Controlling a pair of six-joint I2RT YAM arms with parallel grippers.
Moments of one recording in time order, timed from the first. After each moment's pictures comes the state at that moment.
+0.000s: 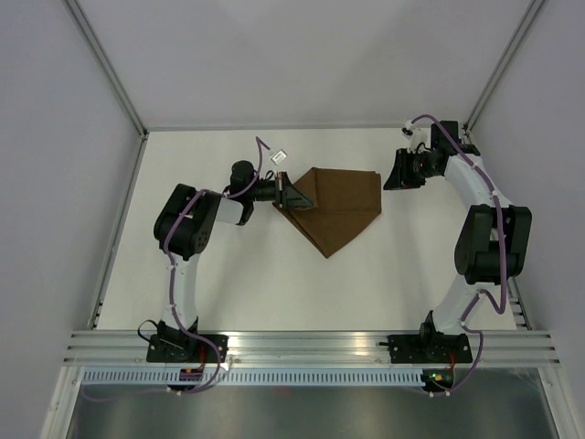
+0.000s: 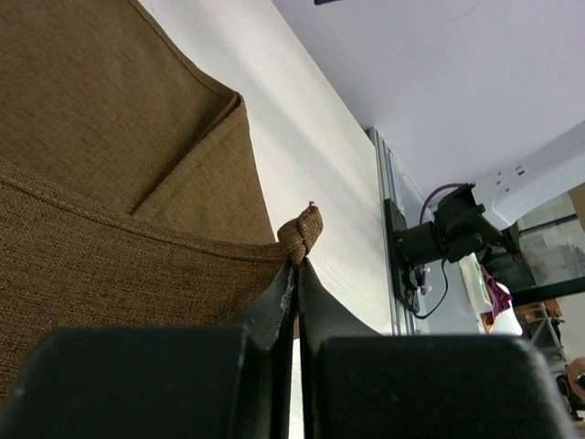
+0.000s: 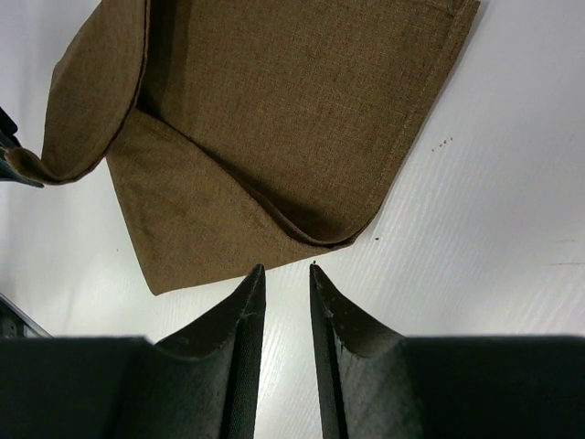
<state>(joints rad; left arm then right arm) -0.35 2.18 1.12 1.00 1.13 -0.82 -0.06 1.81 1.47 -0.71 -0.58 -0.05</state>
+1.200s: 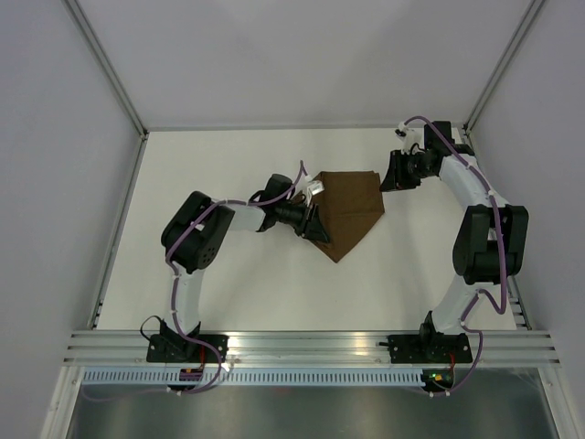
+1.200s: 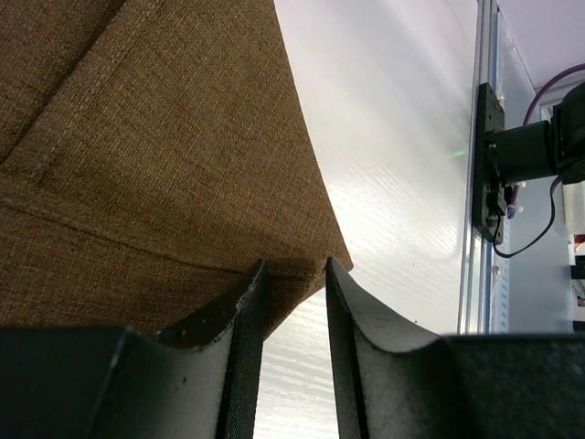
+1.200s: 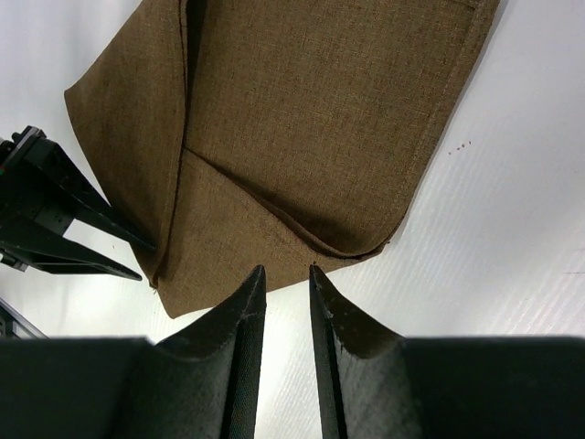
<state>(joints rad) -0.56 2.10 1.15 0.28 0.97 -0.23 -0.02 1.81 1.47 -0.71 -0.56 -0.06</state>
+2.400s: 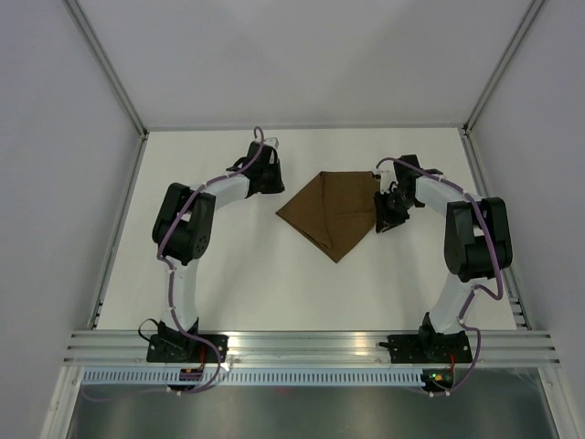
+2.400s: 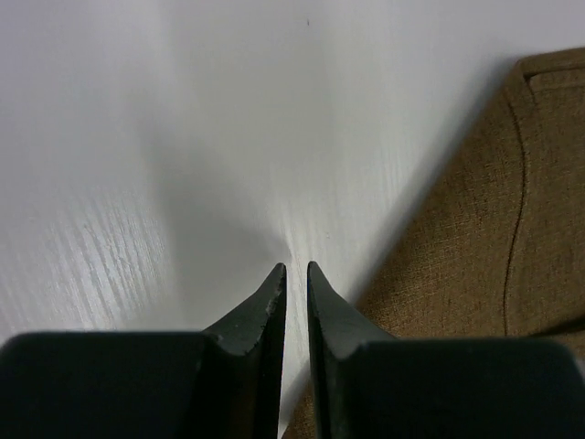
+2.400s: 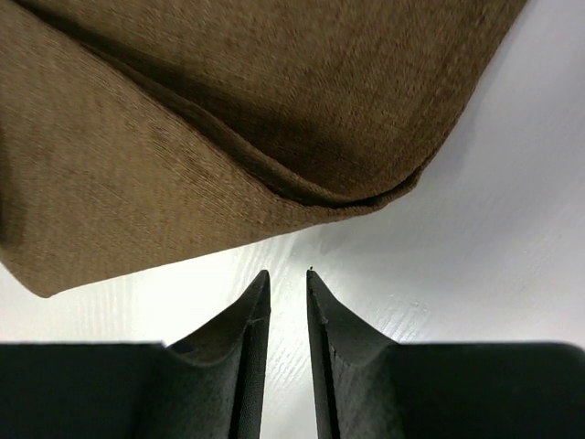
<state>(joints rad) -0.39 2.11 1.46 -0.11 0.08 -0.36 0.11 1.85 1.22 -0.68 -0.32 -0.13</state>
